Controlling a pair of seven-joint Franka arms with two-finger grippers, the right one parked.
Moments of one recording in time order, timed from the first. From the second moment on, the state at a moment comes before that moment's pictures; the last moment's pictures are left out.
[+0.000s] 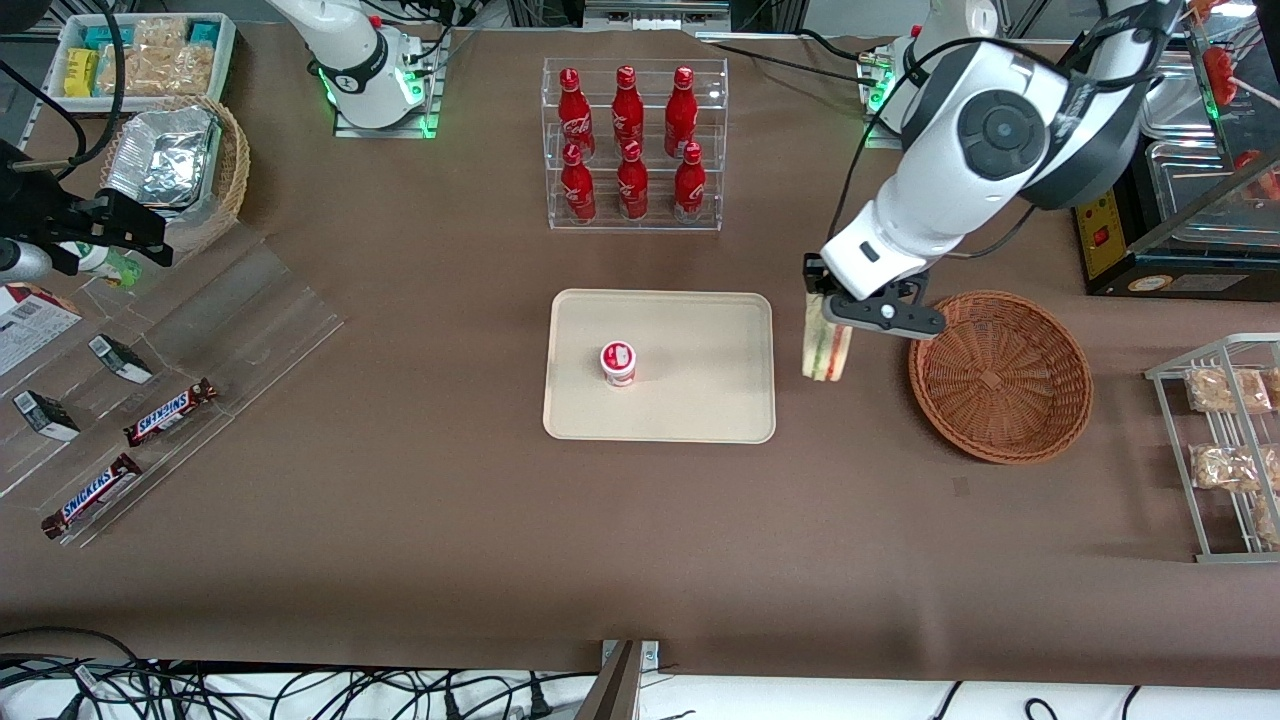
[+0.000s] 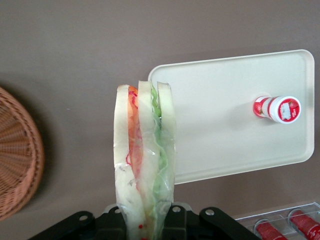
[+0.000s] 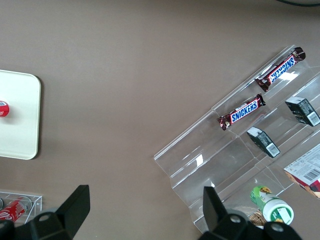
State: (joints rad) arm 0.08 0.20 -0.56 -1.83 -0.03 2.00 -0.34
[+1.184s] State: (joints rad) arm -0.14 0.59 -0.56 -1.85 0.44 2.34 -0.87
